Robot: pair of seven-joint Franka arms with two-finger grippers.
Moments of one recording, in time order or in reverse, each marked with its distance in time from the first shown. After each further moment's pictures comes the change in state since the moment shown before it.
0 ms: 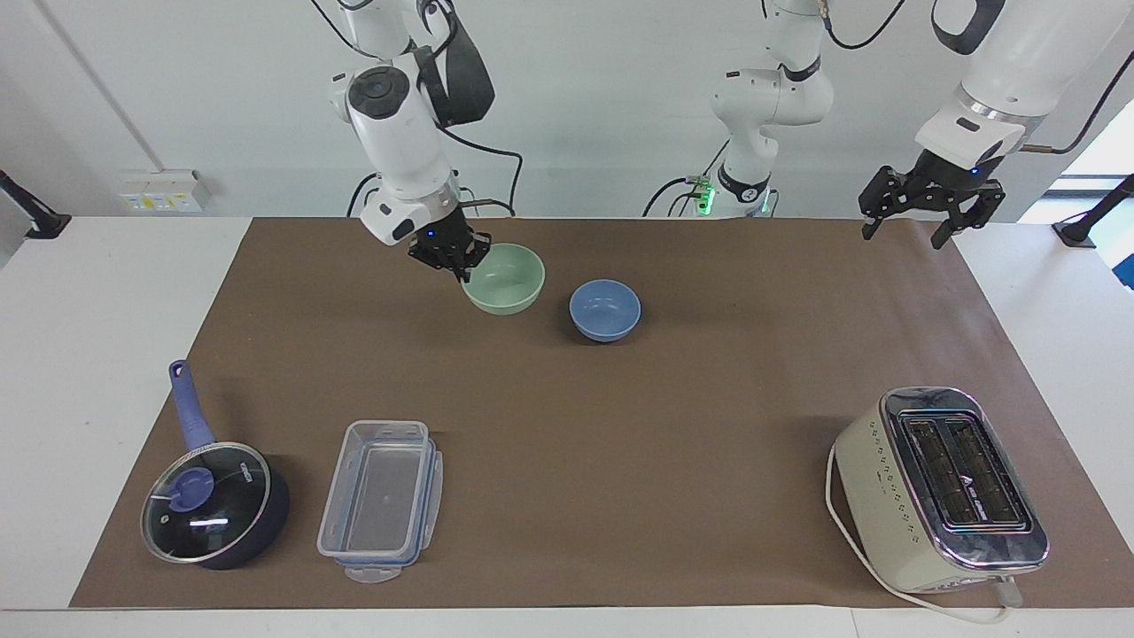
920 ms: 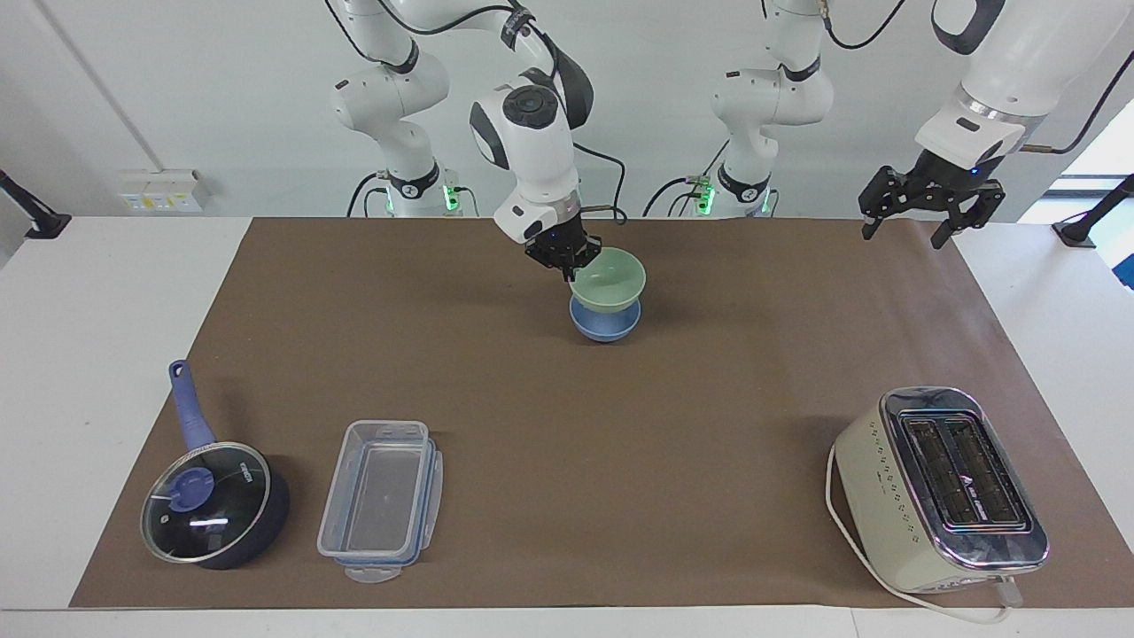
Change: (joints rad) left arm 0.000 0.000 0.000 0.000 0.000 0.000 0.000; right arm 0.254 0.129 0.006 -0.007 0.022 0.212 0.292
